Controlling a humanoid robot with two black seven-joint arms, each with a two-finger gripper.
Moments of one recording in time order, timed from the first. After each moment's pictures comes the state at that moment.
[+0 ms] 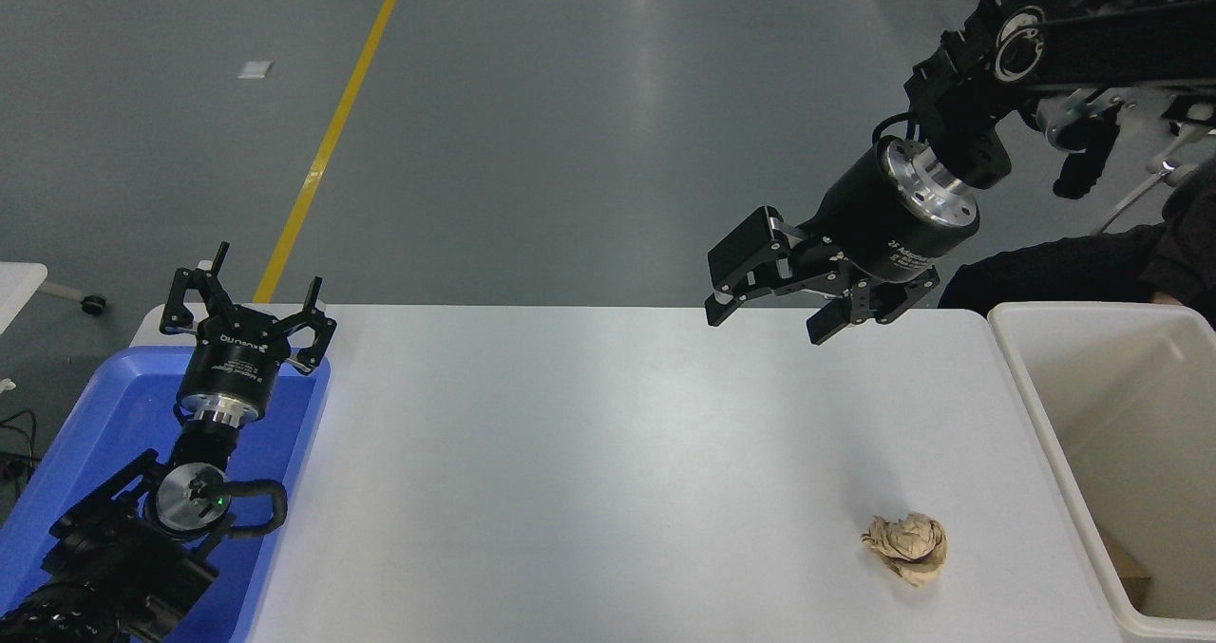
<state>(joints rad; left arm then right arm) -0.53 0.25 -0.97 -0.46 -0.11 -0.69 -0.40 2.26 -0.36 -1.04 1.44 0.01 0.78 -0.01</state>
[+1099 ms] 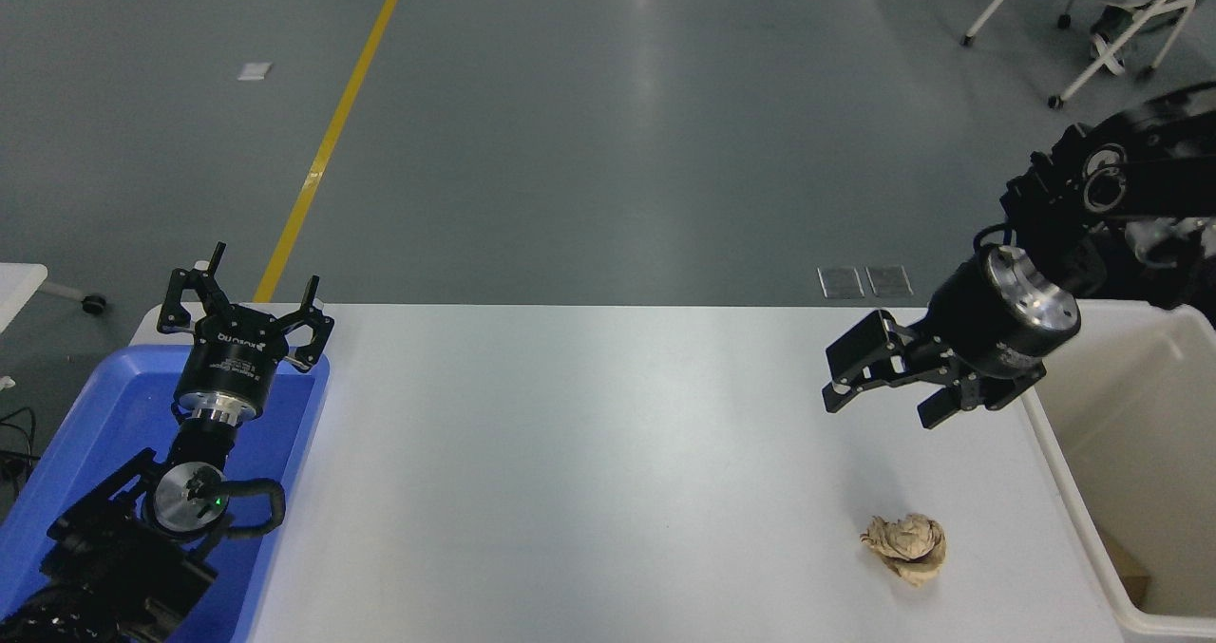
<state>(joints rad) -0.53 0.25 -0.98 -0.46 -0.11 -0.69 -0.40 1.84 -0.63 -0.98 1.43 -0.37 0.68 -0.01</state>
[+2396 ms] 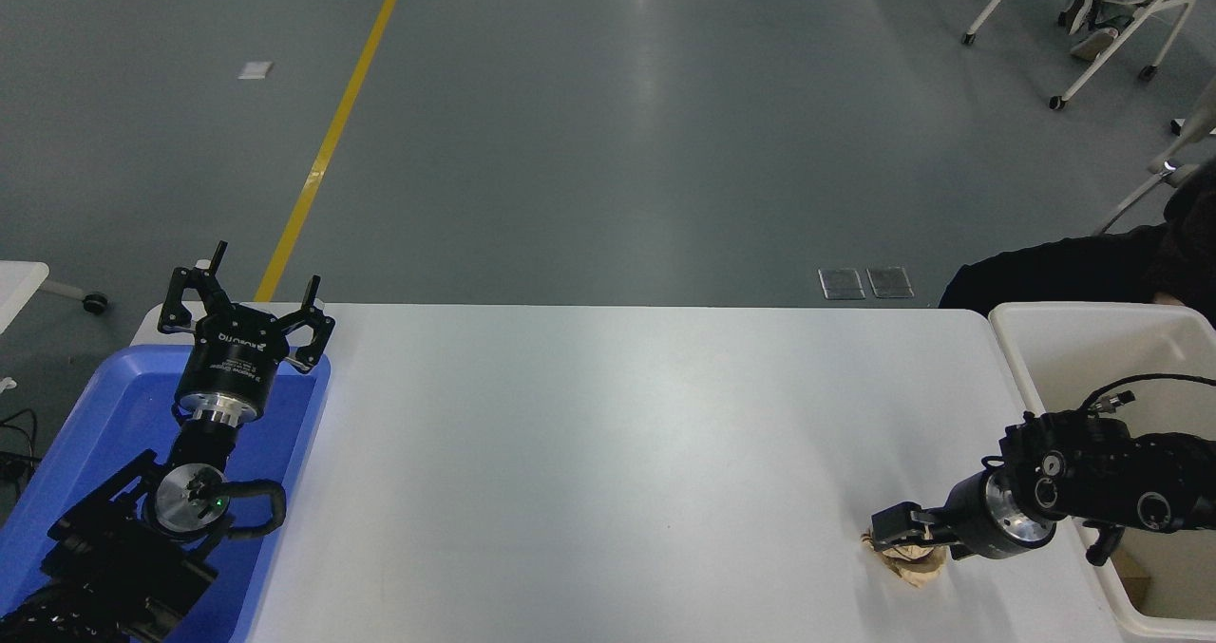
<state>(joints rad) -0.53 0.25 -0.98 -0.46 -0.11 -0.69 -0.40 1.00 -0.54 -0.56 0.98 -0.82 0.35 0.00</state>
